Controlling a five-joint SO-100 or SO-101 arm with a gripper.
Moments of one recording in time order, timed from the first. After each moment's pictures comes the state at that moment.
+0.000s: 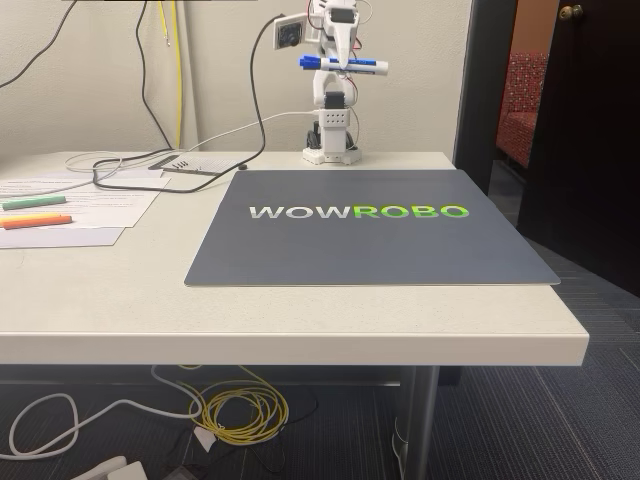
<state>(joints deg) -14.5 143.2 112.6 63.2 -5.7</state>
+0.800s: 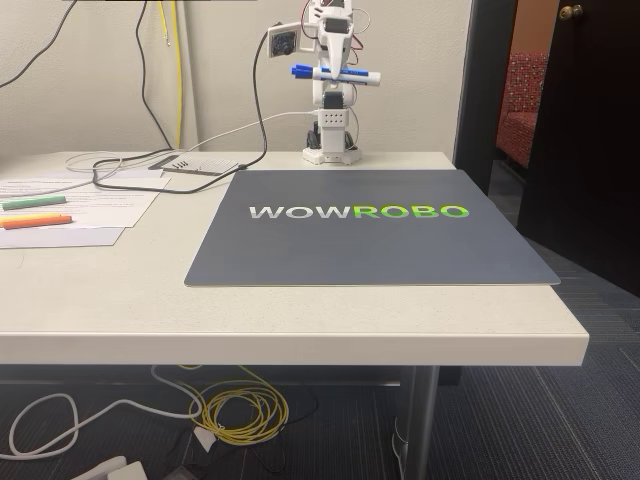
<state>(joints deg) -11.2 143.9 116.2 60.2 -6.8</state>
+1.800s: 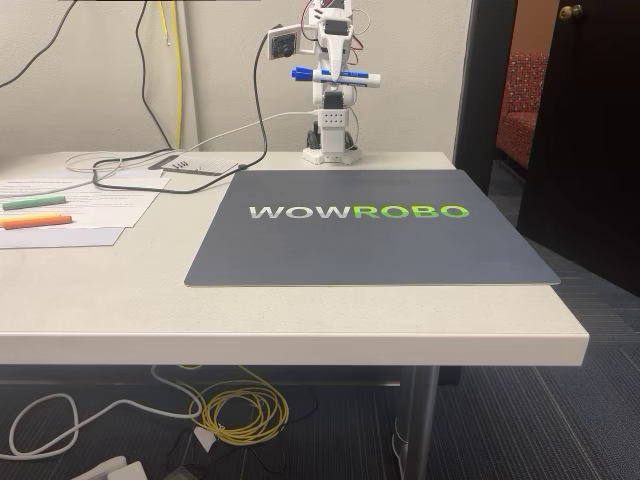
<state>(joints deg) -11.2 143.9 116.5 60.2 -5.9</state>
